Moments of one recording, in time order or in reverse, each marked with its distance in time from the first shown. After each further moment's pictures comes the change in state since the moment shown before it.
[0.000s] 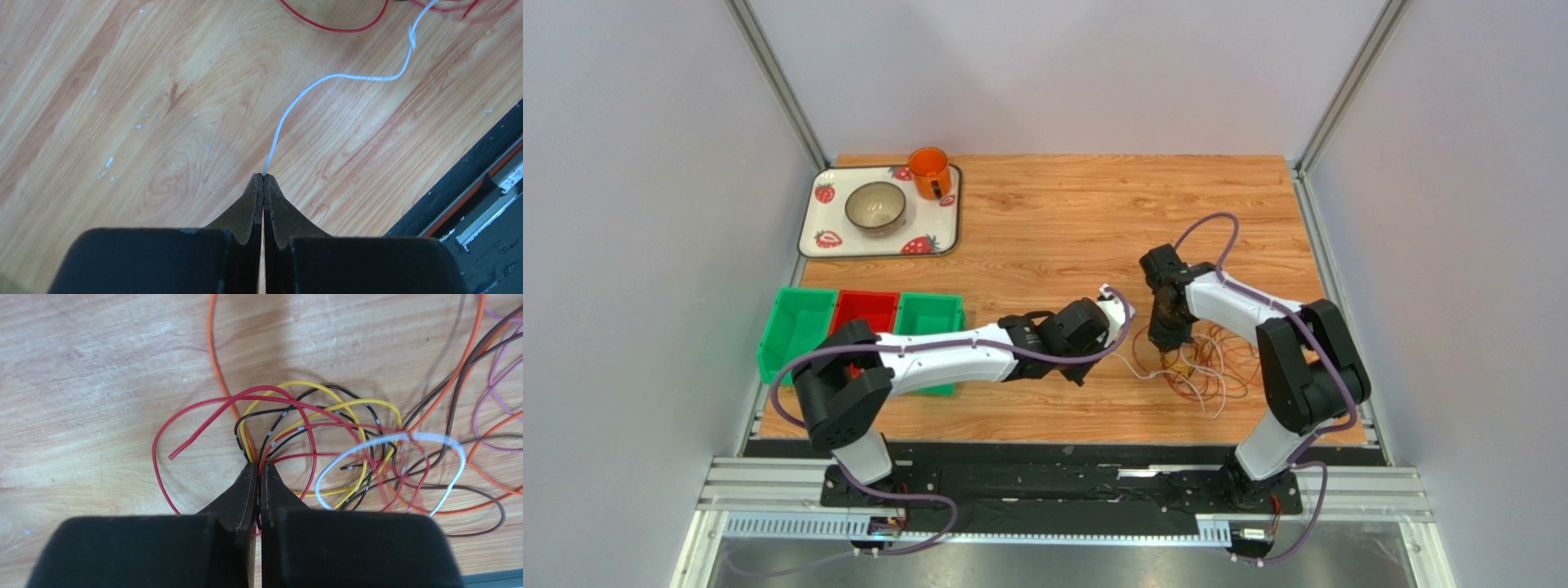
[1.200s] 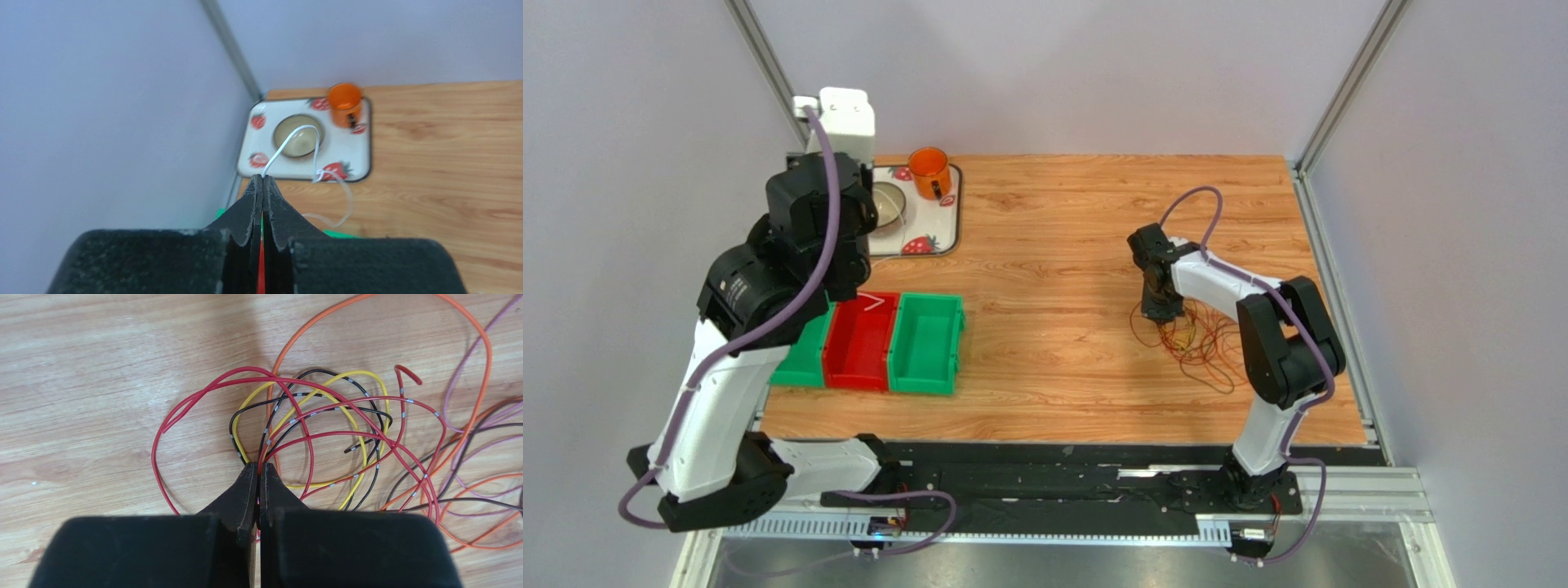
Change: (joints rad) left arm 0.315 -0.462 0.883 -0.696 -0.889 0.285; right arm 0.009 0.154 0.186 0.027 0.138 -0.088
